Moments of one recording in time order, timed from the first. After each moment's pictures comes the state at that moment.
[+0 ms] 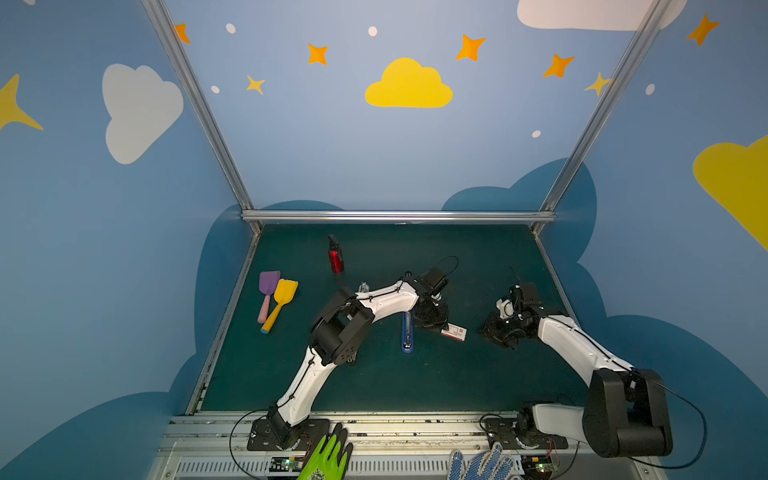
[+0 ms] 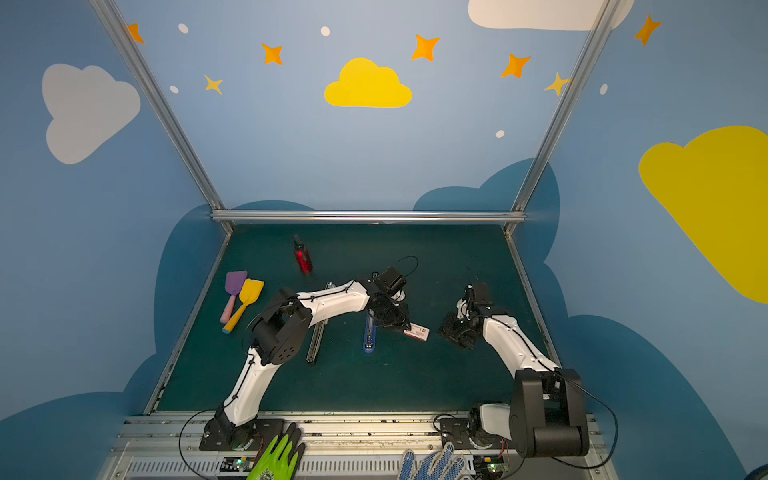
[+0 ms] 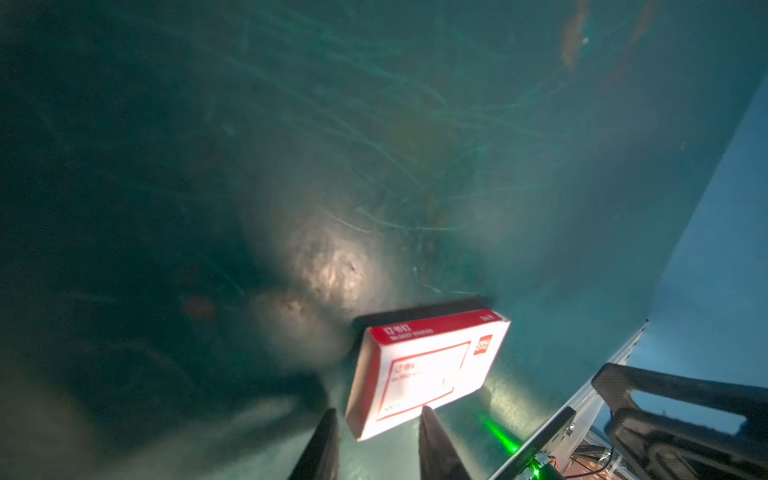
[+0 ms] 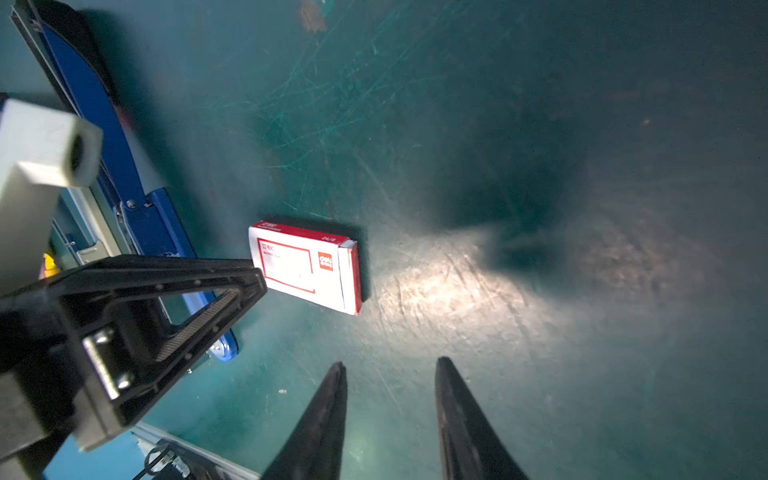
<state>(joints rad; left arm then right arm) -0.83 2.26 1.71 -0.63 0.44 -0.81 0.09 1.30 0.70 -0.67 -0.39 0.50</state>
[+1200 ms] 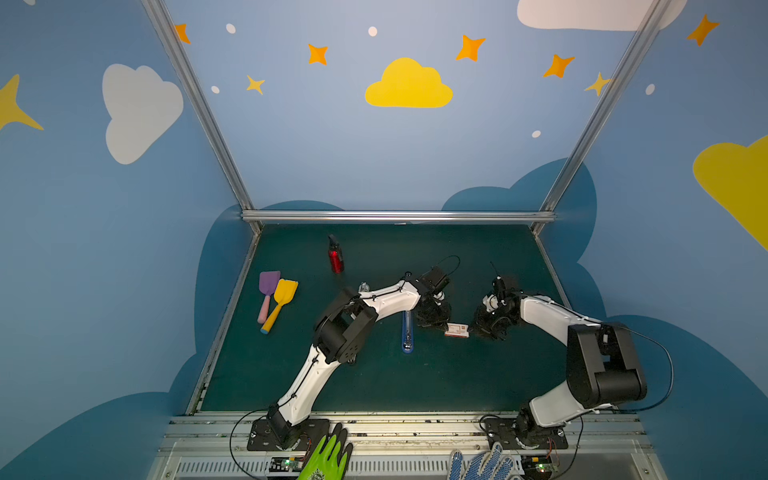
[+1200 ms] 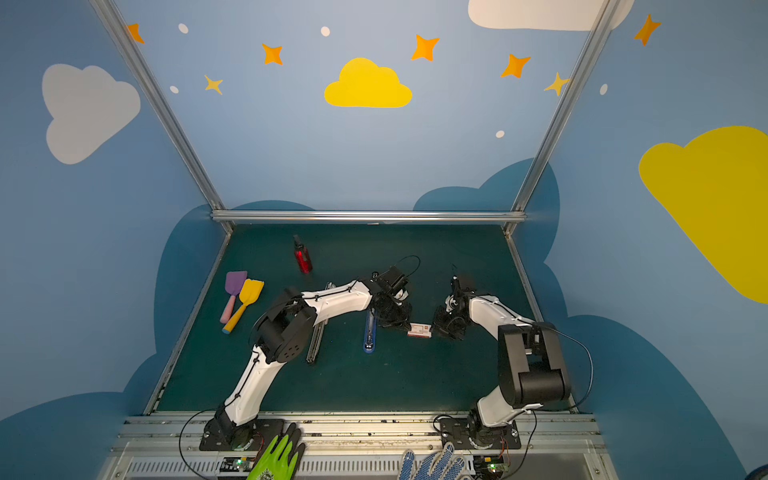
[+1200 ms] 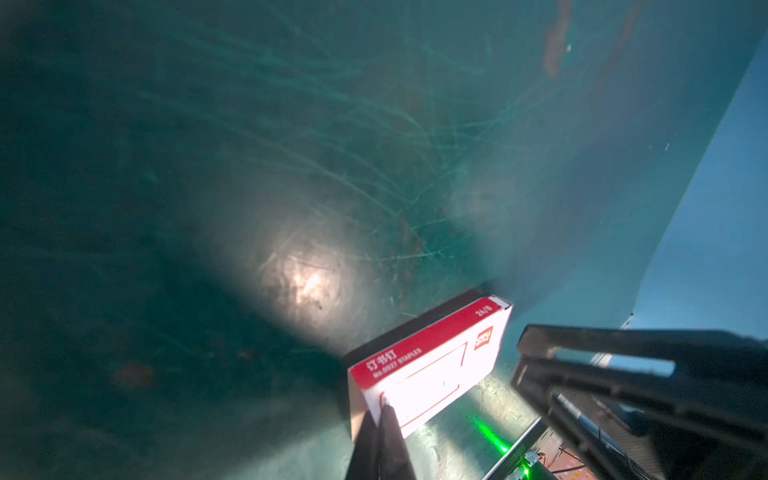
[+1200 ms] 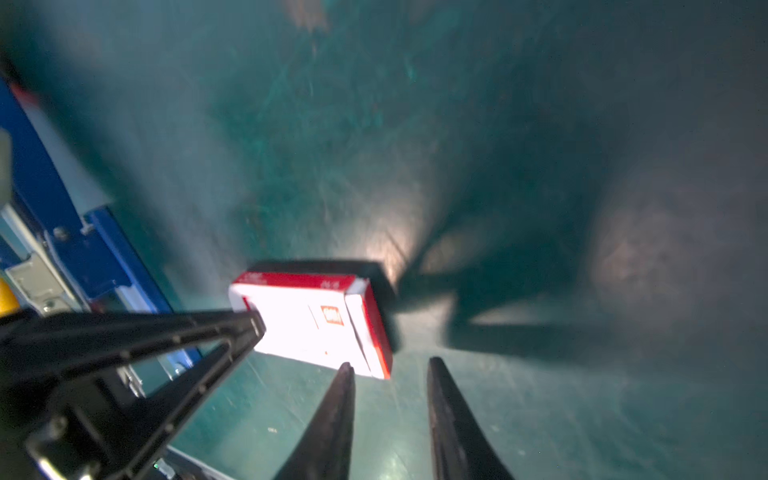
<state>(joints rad) -0.82 2.30 1.75 -0.61 0.48 -0.81 0.16 1.57 0.85 -0.66 -0.35 0.49</state>
